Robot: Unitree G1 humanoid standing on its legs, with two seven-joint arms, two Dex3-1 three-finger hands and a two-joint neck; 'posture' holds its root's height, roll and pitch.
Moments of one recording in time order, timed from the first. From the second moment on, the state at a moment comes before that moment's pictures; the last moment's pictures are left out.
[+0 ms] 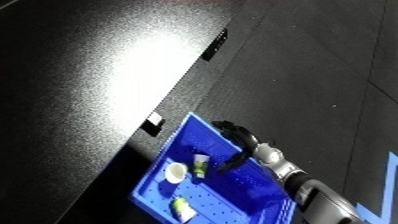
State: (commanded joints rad) left arm -0.14 0.31 -0.24 1.17 -0.73 -0.14 -0.28; right arm -0.21 -0.71 0.02 1.10 0.51 -0.35 0.11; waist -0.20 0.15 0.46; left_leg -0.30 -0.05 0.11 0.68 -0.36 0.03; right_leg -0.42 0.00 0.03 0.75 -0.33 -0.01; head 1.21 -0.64
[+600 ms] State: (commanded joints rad) left arm -0.16 0.33 -0.23 1.18 -0.65 -0.08 -0.26; right arm -0.23 -0.60 0.12 1.07 0.52 -0.24 0.25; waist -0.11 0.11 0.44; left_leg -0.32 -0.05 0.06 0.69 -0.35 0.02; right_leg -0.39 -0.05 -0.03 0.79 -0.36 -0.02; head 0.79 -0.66
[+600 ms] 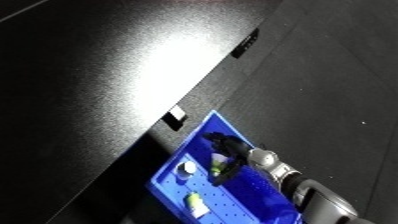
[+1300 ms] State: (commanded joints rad) left arm -0.21 0.37 -0.20 1.20 -0.58 -0.06 -0.23; right arm -0.31 -0.47 0.24 1.06 0.47 -0.05 0.19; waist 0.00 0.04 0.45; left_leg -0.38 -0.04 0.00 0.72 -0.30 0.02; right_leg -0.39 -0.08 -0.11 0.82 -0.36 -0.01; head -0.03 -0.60
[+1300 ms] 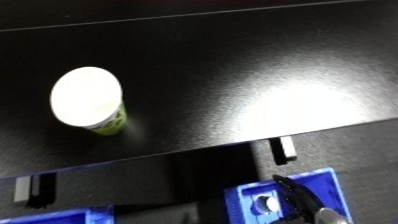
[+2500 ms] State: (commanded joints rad) left arm -0.24 0.42 -0.23 1.01 -0.64 -0.14 -0.49; right arm -0.25 -0.40 0.27 1.15 0.52 -0.05 0.16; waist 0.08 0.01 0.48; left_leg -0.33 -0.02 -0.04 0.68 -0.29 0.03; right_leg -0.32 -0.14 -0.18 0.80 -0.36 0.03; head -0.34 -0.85
